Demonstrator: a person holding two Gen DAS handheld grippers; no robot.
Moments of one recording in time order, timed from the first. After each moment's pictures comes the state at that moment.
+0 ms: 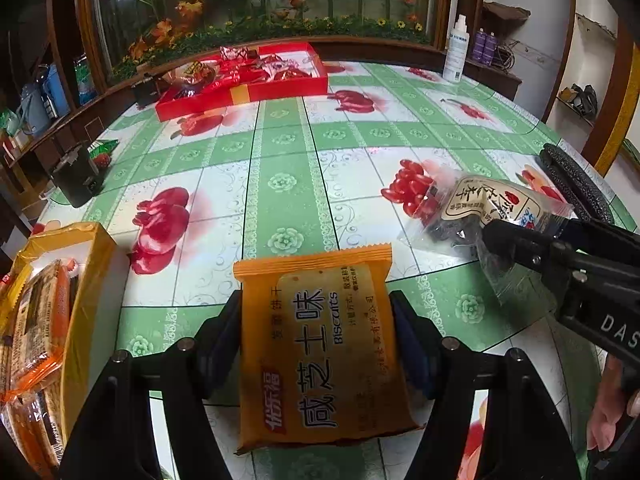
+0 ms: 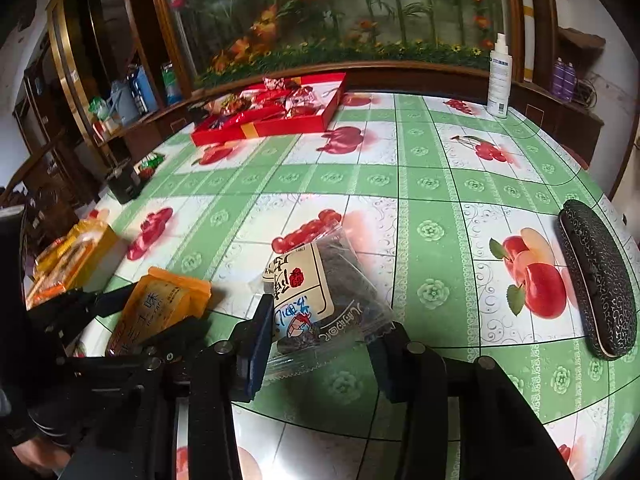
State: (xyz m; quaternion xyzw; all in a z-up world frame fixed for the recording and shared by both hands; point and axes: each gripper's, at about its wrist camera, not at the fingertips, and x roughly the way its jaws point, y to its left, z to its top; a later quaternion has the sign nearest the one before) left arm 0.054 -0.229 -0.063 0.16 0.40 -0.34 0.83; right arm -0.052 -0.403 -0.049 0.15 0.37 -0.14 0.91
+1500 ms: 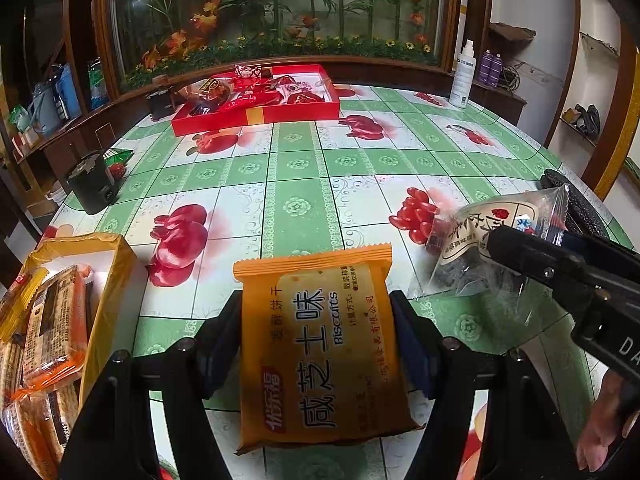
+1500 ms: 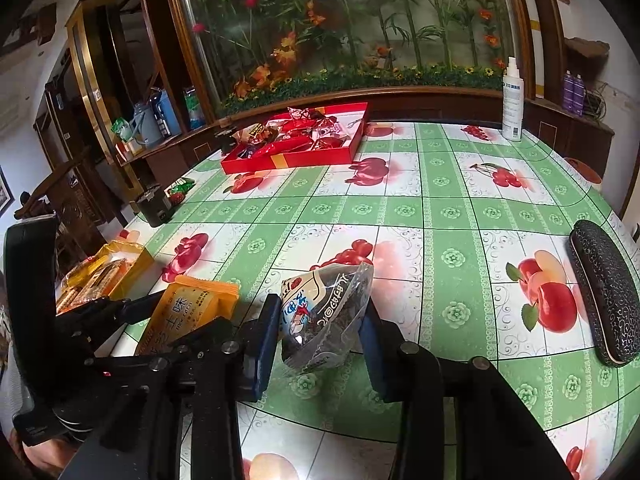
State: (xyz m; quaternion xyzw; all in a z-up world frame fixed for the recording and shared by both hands) left arm 0.056 -0.223 -0.051 0.14 0.38 -0.34 0.85; right arm -0.059 -0.391 -0.032 0.16 0.32 -0.11 0.93
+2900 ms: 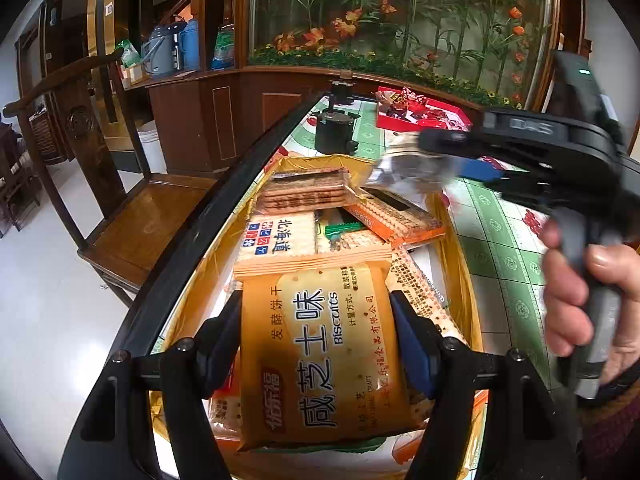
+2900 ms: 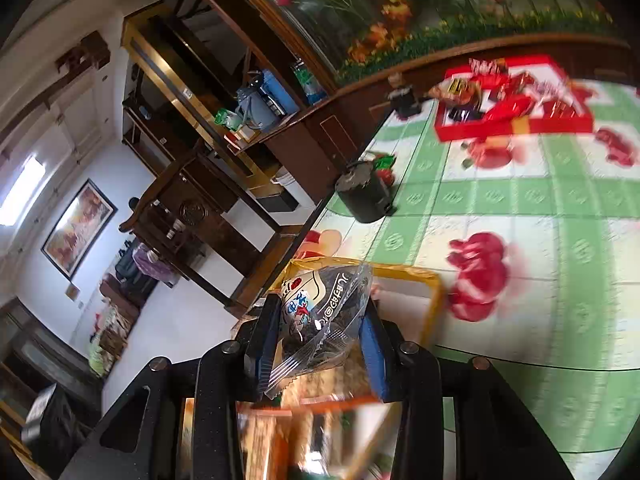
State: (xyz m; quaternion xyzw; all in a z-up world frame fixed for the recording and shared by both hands) left arm 0.059 0.042 -0.016 0.04 0.39 -0.21 0.90; right arm 0.095 -0.214 -0.019 0.28 0.33 0.11 0.90
